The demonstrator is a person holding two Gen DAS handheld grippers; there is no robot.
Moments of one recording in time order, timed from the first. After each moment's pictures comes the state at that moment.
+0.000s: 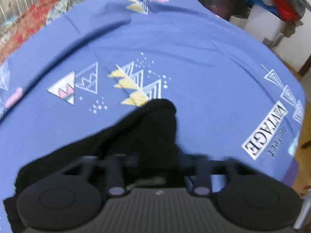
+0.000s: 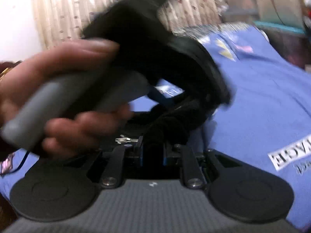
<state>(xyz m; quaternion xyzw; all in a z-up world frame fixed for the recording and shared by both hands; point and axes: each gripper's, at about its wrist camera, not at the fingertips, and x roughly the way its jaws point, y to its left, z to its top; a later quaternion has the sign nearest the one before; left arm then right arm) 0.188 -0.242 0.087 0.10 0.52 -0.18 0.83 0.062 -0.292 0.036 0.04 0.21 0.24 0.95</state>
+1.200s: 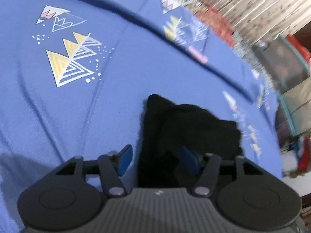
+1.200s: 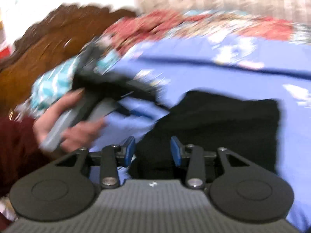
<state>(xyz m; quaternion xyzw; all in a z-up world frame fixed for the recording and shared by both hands) 0.058 0.177 0.041 -0.33 0.42 -0.01 0.84 0.036 -0.119 0.073 -0.04 0.26 0.44 0.86</state>
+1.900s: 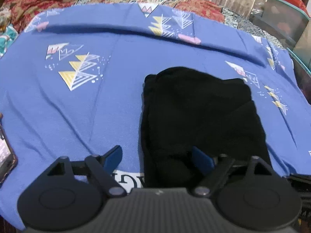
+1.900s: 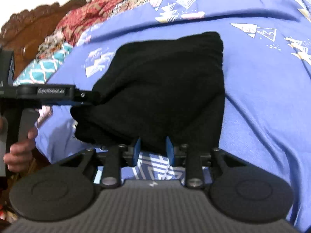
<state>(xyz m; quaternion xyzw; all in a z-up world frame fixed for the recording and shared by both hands) -0.004 0.098 0.058 -0.13 0.43 0.05 0.89 0.027 -0.168 0.024 0.00 0.38 0.37 0.85</state>
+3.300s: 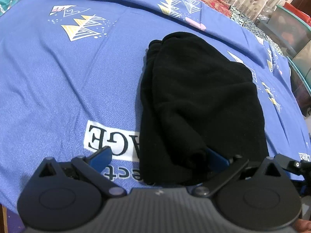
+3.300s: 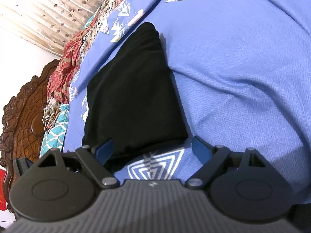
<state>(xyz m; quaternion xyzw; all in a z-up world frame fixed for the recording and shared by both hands) -0.027 0.106 0.008 -0.22 0.45 0.03 0.86 0.054 -0.227 -0.012 0.26 0.45 0.31 0.80</state>
